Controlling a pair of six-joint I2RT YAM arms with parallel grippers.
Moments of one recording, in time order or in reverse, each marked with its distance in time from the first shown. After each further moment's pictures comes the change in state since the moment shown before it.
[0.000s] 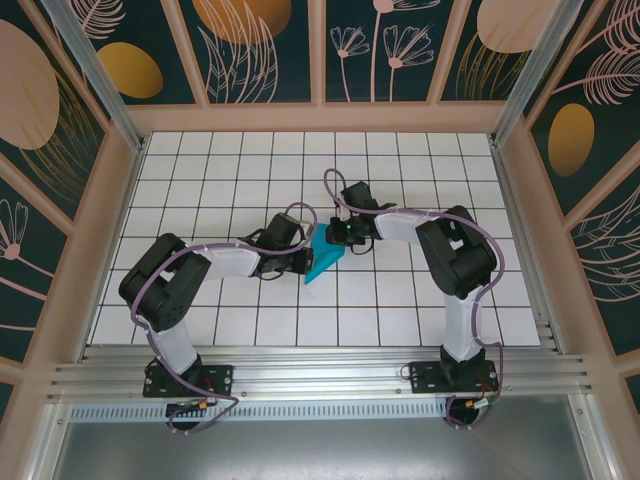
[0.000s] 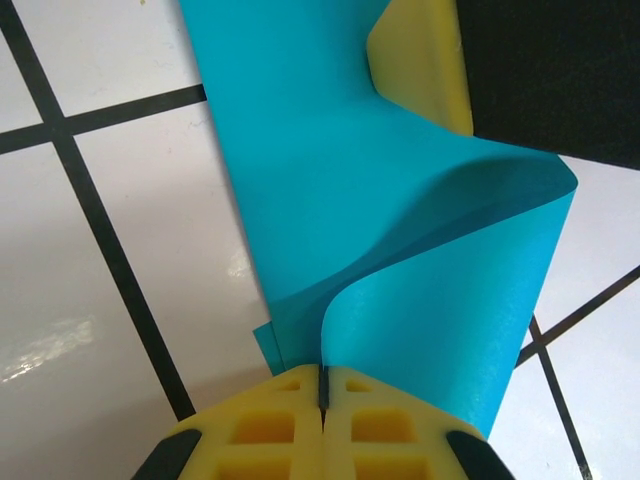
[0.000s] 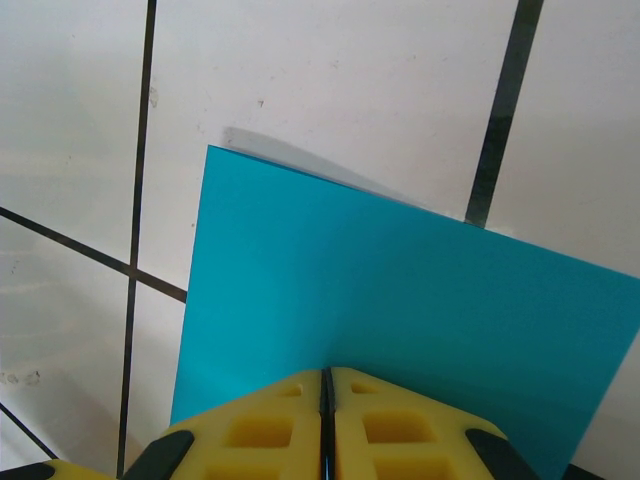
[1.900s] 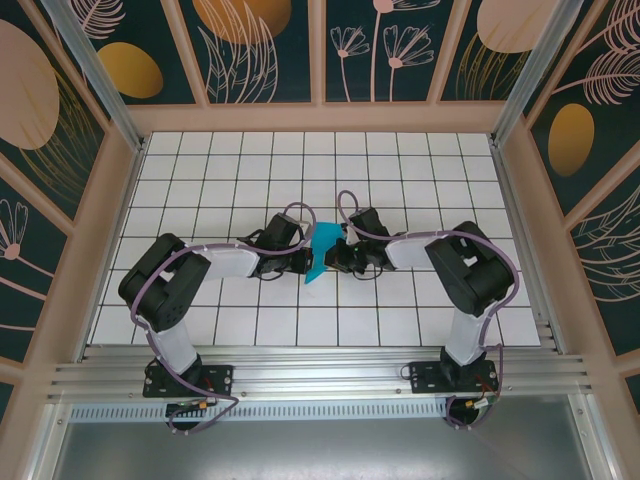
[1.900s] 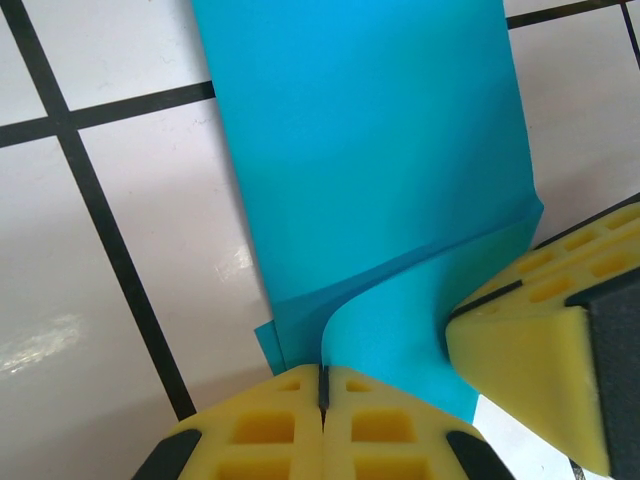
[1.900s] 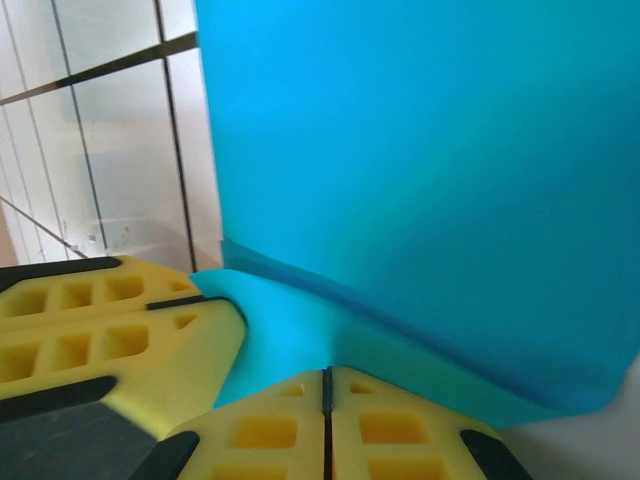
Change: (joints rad) left arm 0.003 -0.002 -0.012 0.017 0.009 -0.022; right arm 0.048 -0.154 -0.336 0.273 -0.178 0.326
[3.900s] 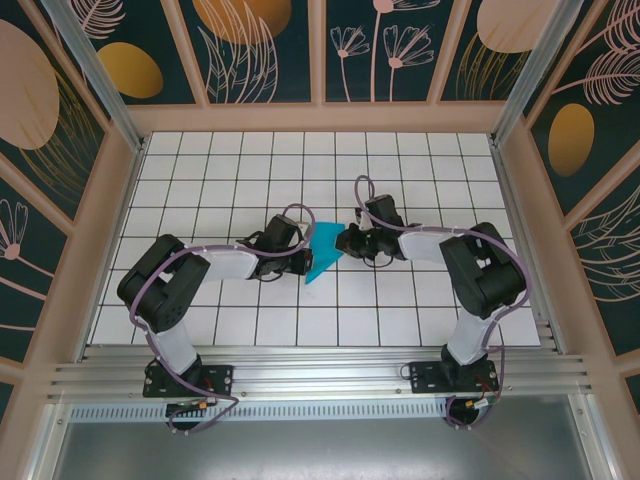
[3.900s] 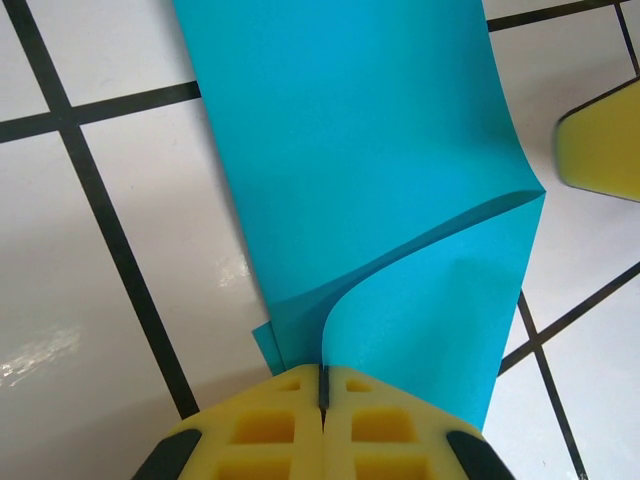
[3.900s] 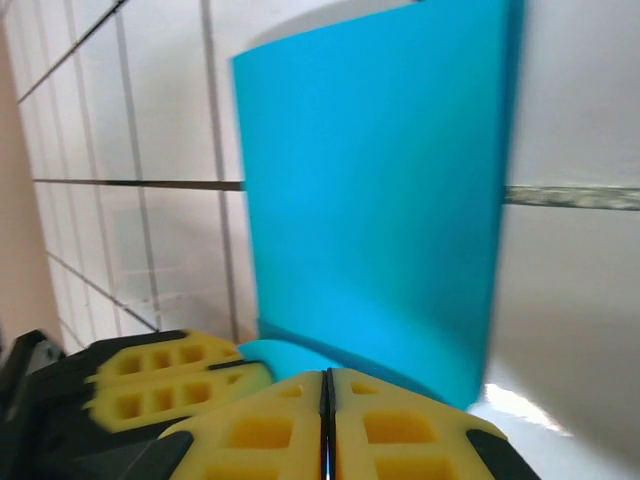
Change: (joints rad) left arm 0.000 -0.008 -0.022 0.029 -0.001 0.001; right arm -0.101 -0.065 0.023 -0.013 -0.019 -0.032
